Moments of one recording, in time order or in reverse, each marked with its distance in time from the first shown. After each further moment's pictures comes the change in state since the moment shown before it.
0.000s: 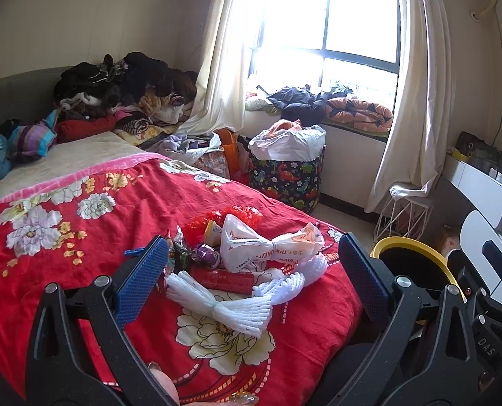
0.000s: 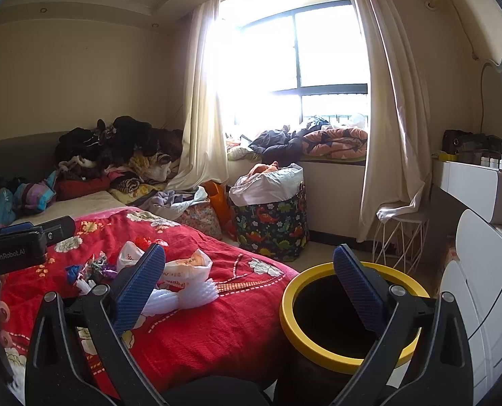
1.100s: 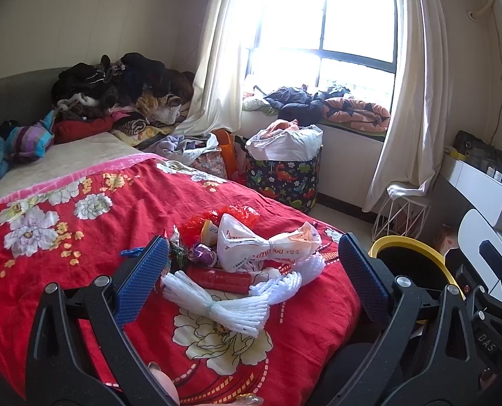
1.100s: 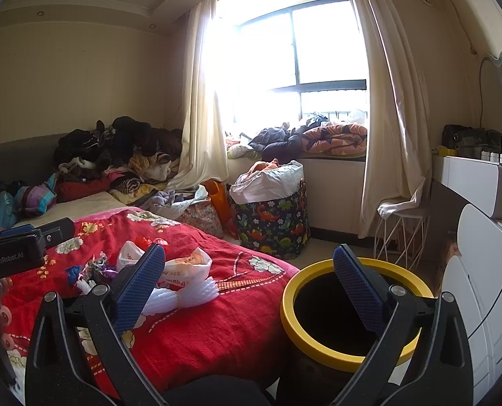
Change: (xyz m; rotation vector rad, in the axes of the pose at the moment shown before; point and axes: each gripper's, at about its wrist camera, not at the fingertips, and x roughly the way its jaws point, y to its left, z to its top) left arm -0.002 0.004 -0.001 -0.005 -0.002 -0.012; right arm 0.002 -0.002 -0.002 0.006 0.004 0.003
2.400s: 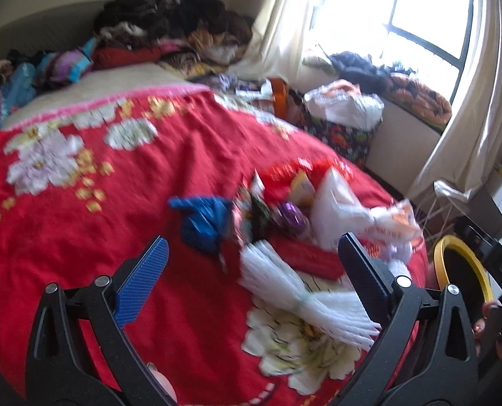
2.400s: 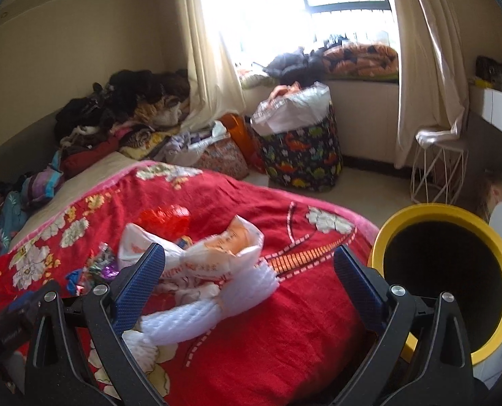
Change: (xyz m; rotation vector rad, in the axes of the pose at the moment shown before) left arm 0.079 0.089 -0.029 -0.198 0.241 0.142; right arm 0.149 0.046 -0.008 0.133 0.360 0.091
